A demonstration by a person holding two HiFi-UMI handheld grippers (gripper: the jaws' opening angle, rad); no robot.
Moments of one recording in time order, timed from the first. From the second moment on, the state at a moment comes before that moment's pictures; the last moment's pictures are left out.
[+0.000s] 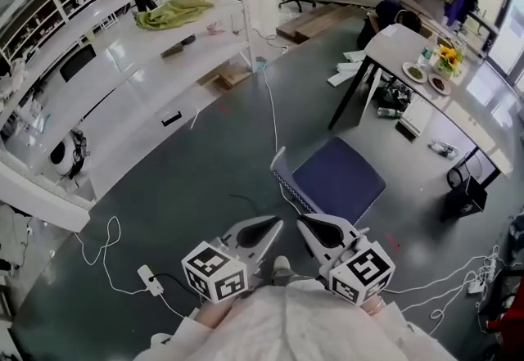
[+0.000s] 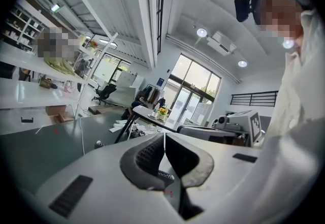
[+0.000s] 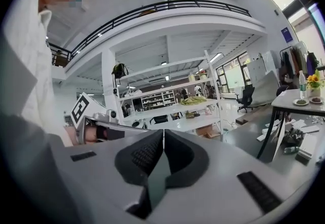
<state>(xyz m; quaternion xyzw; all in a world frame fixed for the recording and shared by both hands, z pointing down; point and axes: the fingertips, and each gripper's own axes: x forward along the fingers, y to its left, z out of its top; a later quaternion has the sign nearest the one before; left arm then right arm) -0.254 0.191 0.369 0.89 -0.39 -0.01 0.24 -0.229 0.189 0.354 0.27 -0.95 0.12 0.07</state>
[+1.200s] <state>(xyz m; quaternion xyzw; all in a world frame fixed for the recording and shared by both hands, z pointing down) -0.246 0.068 0.379 0.96 -0.12 0.09 0.23 -0.222 0.068 0.374 0.51 -0.84 0.16 0.05</state>
